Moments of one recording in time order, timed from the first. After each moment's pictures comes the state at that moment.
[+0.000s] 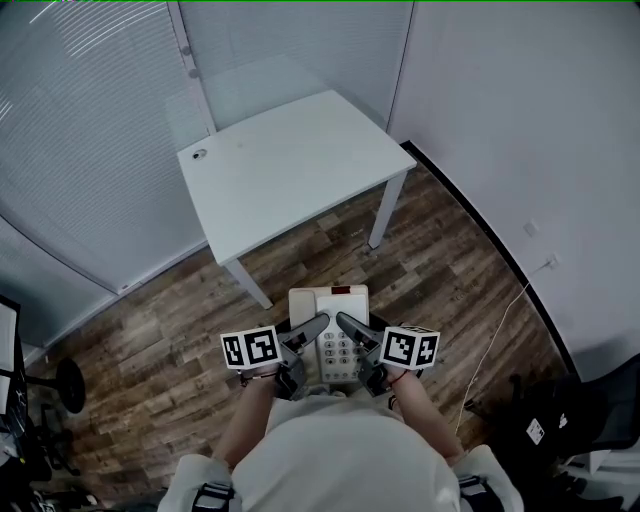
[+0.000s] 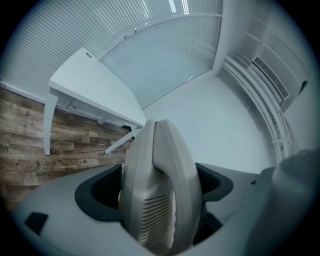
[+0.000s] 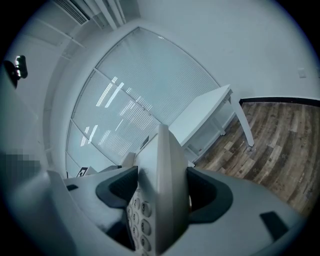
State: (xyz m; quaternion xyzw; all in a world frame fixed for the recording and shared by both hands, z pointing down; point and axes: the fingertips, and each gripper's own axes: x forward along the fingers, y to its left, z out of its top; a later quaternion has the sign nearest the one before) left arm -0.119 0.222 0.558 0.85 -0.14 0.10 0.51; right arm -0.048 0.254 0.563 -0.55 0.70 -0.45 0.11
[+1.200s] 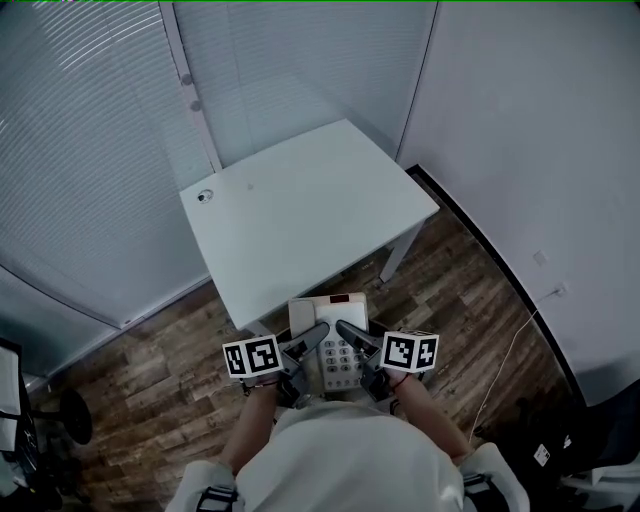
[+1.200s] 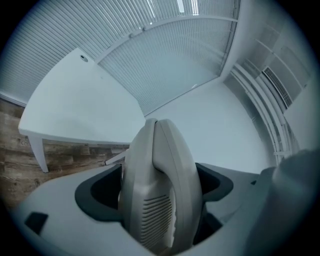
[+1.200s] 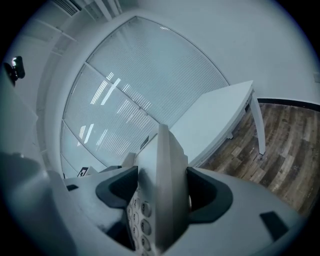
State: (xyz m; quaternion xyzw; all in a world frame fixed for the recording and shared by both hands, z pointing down) left arm -0.111 0.041 0.544 0.84 -0.14 0.09 0.52; right arm -0.041 0.071 0.547 -0.55 0.69 -0.46 0.10
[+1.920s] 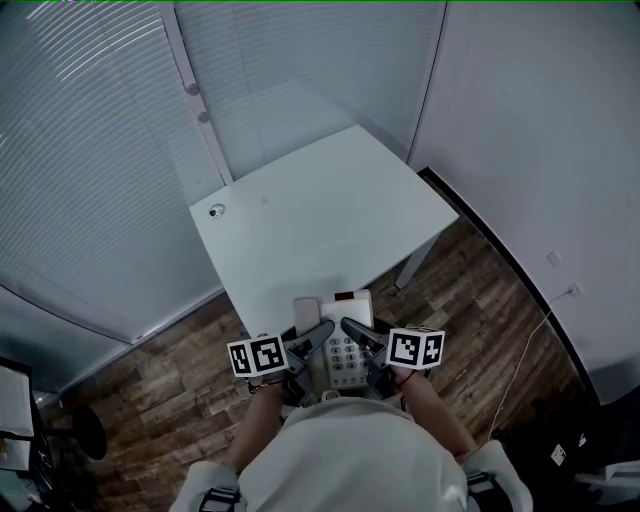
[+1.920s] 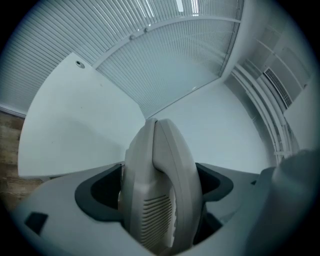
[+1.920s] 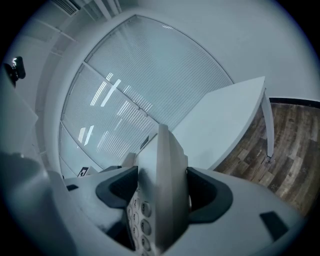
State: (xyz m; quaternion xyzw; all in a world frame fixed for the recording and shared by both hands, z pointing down) left arm -0.128 -0.043 0.546 0.84 -0.14 0.10 0.51; right arm -0.059 -0.013 0.551 -0.55 0.69 -0.46 0.11
